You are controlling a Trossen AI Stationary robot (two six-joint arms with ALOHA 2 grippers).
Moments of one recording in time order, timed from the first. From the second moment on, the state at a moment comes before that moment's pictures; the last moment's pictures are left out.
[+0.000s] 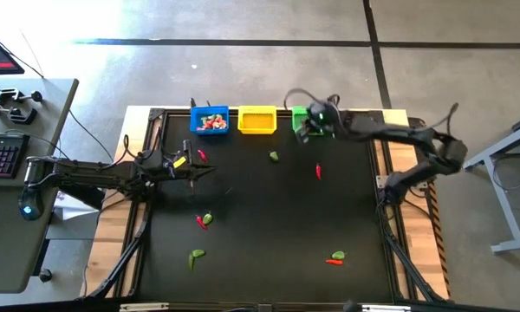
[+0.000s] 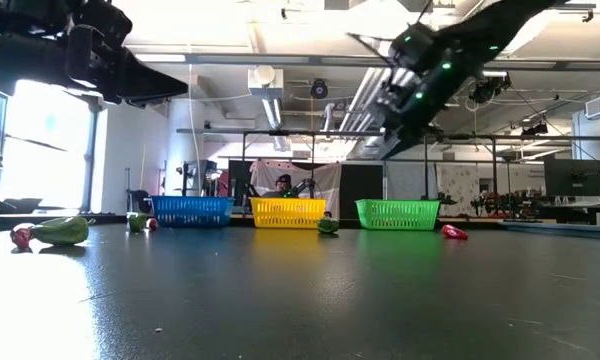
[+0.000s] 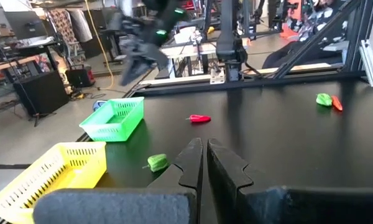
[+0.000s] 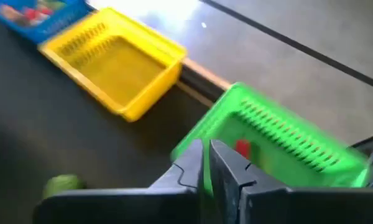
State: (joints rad) left arm 0.11 0.63 0.16 0.38 -0.06 0.16; right arm -0.52 1.43 0.89 -0.17 0.27 0.23
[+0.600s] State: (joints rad) left arm 0.11 0.63 0.16 0.38 -0.11 0.16; right arm -0.07 1.26 0.49 -0.30 0.58 1.00
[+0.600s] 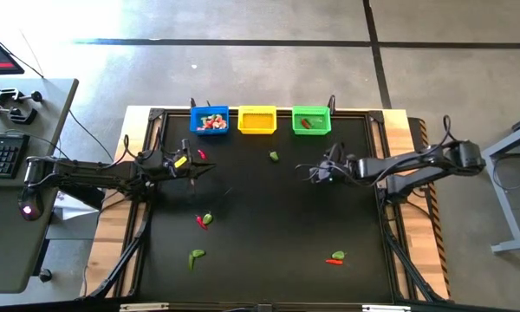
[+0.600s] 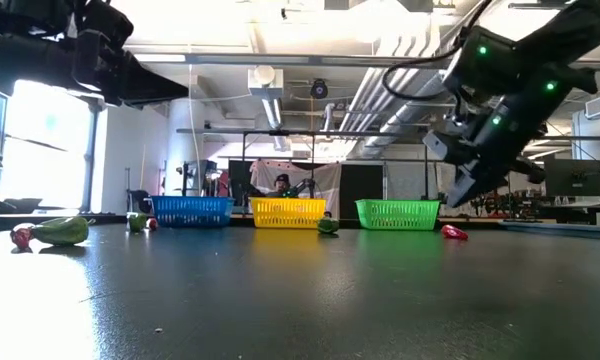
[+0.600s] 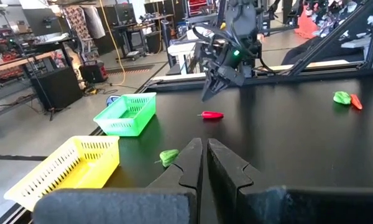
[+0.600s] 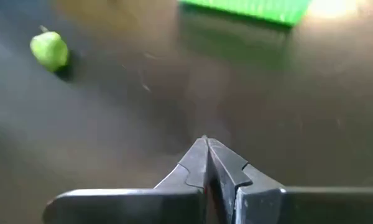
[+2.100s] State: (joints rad) left arm 0.11 0.63 0.16 0.36 -0.12 0.13; right arm -0.62 1.61 0.90 -0.09 0.40 0.30
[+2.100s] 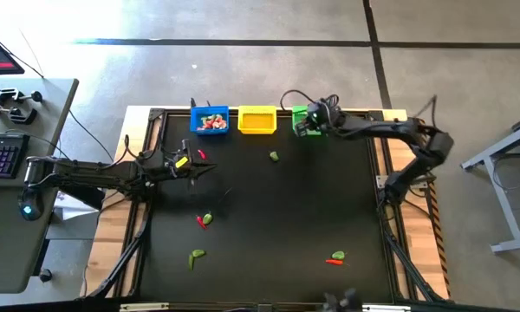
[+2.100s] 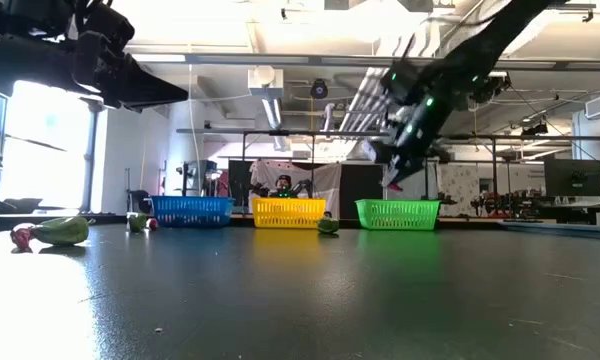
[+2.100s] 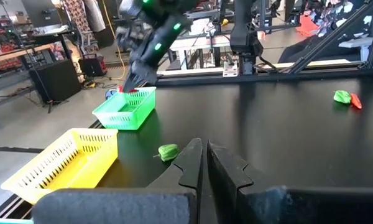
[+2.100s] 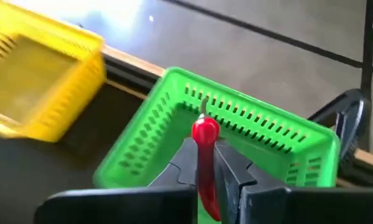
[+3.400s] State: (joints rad) left arm 0.41 1.17 0.83 -0.65 -0.08 0.77; right arm -0.70 1.53 0.86 0.02 0.17 0.09
